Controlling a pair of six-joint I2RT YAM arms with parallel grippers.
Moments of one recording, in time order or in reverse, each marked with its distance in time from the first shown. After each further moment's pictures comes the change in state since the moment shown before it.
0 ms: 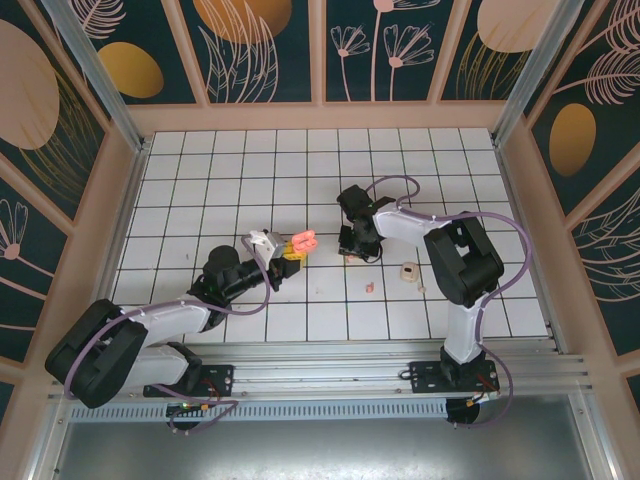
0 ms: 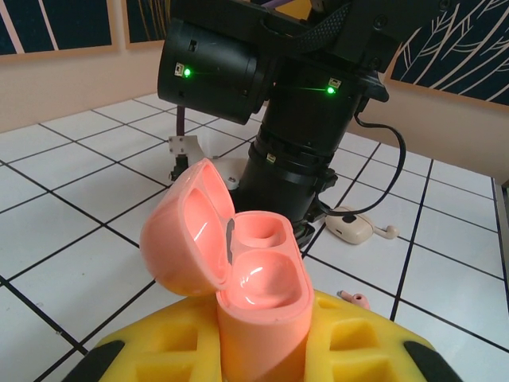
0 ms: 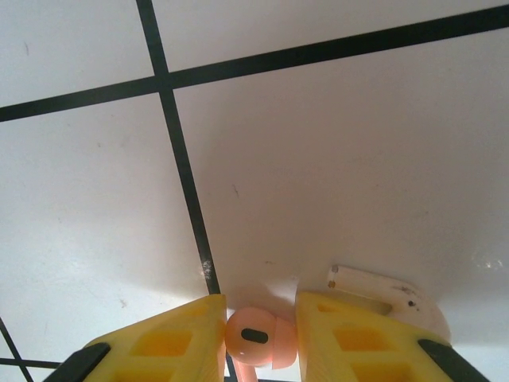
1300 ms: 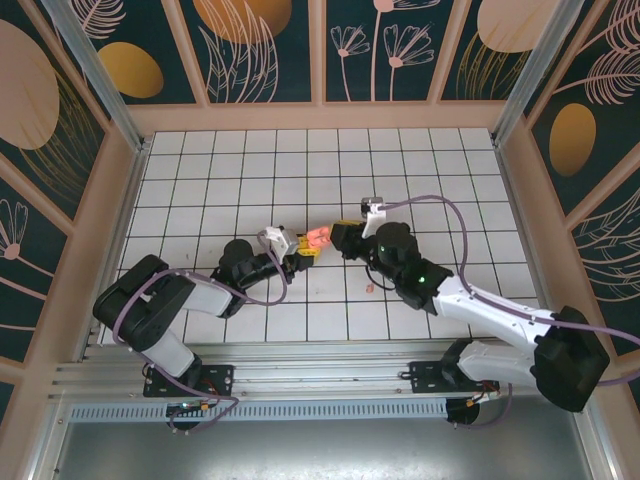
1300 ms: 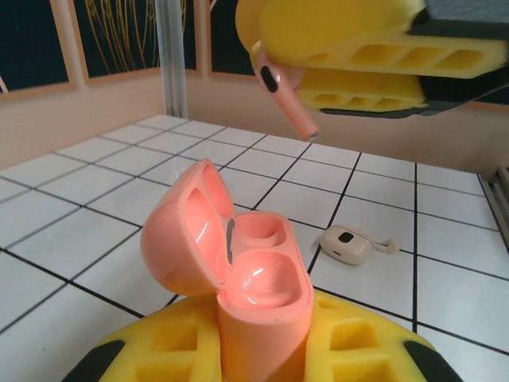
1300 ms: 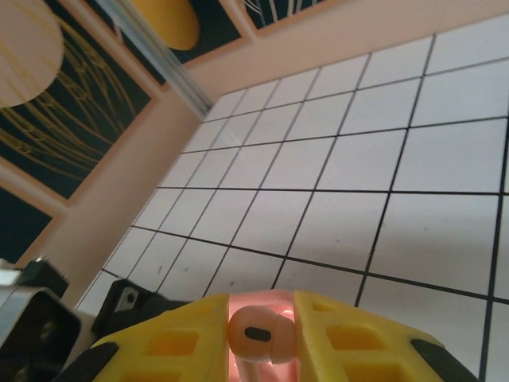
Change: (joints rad) left arm -0.012 0.356 0.084 0.372 0.093 0.060; right arm 0.246 -0.801 -0.626 0.924 0.202 -0.137
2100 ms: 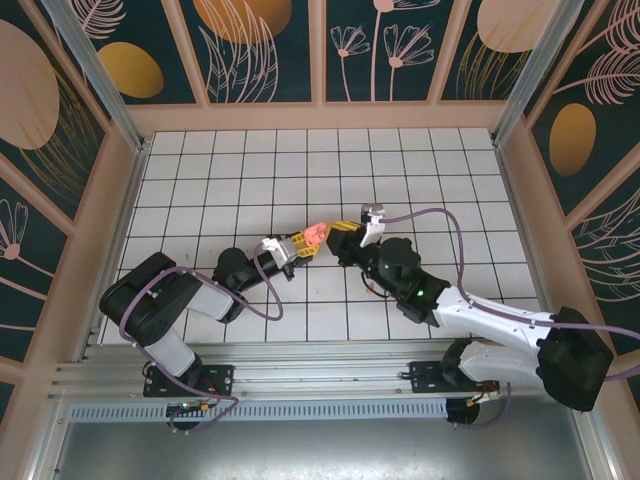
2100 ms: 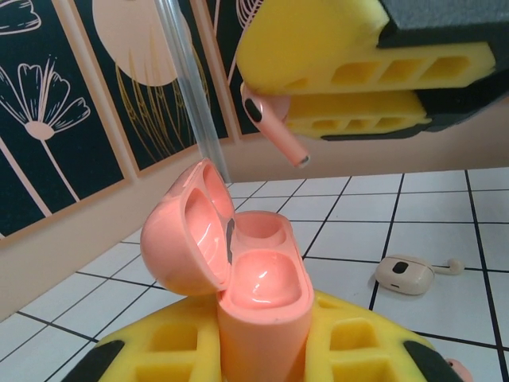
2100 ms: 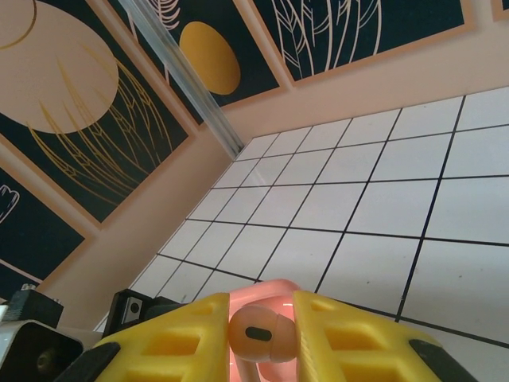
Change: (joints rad) left arm -0.015 0.037 -0.037 0.232 -0.068 0.192; right arm 0.077 -0.006 -0.068 0.199 0.084 -0.047
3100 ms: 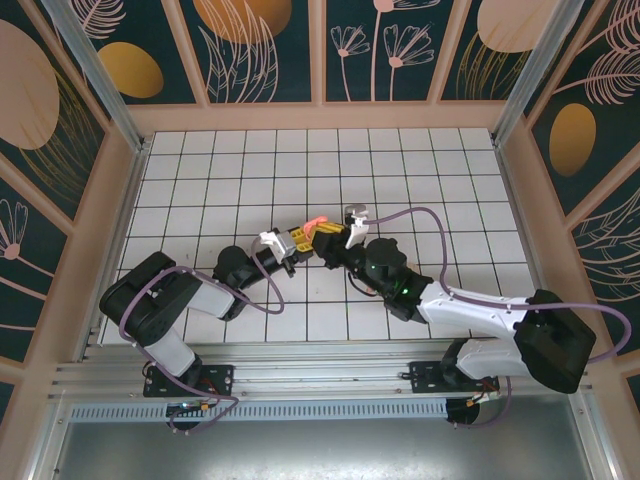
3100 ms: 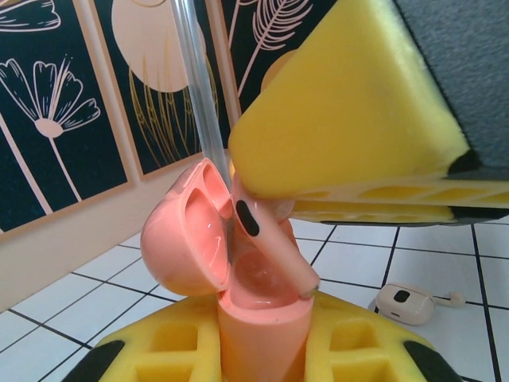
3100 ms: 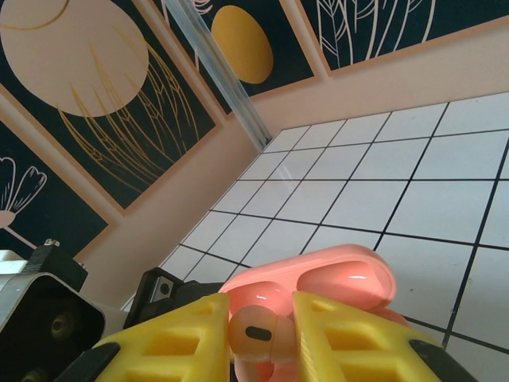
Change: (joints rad) left arm 0.000 0.000 0.026 0.013 -0.021 -0.095; right arm 0.039 0.133 0.027 0.136 -0.034 -0.018
